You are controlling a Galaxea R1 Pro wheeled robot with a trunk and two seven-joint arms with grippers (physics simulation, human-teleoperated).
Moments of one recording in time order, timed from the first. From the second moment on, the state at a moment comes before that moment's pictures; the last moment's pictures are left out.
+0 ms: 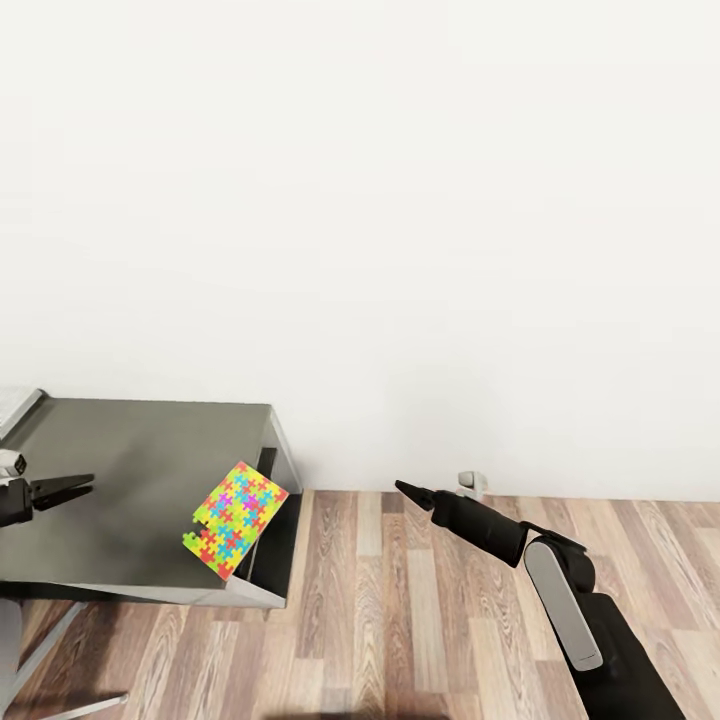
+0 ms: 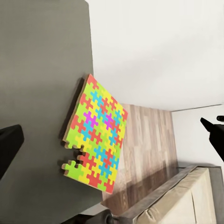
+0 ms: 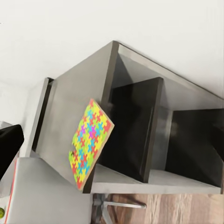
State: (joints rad) left arm -0.82 0.76 0.22 -0.44 0.13 0.63 -1.57; right arm -0.37 -0.06 0.04 -1.44 -0.67 0.71 0.49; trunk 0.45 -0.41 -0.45
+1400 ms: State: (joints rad) left arm -0.82 0.75 0.22 -0.48 0.17 0.68 -1.57; right arm -0.37 -0.06 0.05 -1.45 -0.67 0.66 0.50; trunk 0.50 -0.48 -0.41
